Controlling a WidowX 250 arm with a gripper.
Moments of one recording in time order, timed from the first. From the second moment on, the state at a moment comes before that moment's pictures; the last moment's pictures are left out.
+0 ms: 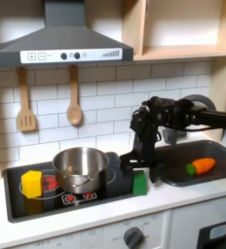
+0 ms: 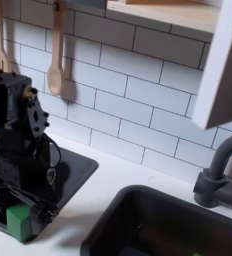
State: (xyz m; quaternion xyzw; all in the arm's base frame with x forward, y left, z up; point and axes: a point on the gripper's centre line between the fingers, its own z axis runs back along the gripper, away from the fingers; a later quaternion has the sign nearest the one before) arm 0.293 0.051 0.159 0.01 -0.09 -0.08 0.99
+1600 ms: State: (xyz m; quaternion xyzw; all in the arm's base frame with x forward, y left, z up) arm 0.314 0.055 0.155 0.01 -0.09 -0.03 1.00
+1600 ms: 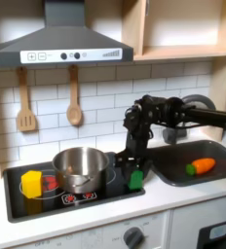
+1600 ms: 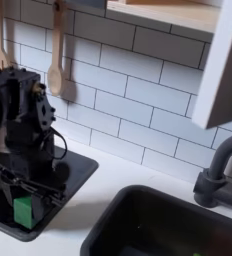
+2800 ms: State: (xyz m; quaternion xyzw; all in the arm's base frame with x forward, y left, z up) arm 0.319 0.011 0.153 -0.02 -0.11 -0.03 0.99
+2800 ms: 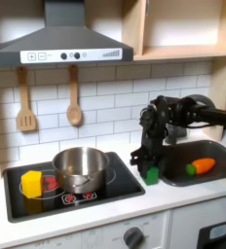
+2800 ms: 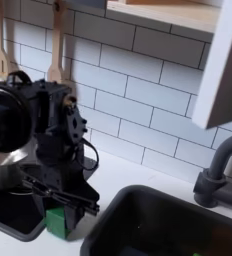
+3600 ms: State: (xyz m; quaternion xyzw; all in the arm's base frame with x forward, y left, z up) arm 0.325 0.012 0.159 -0.01 -0.11 -0.02 0.99
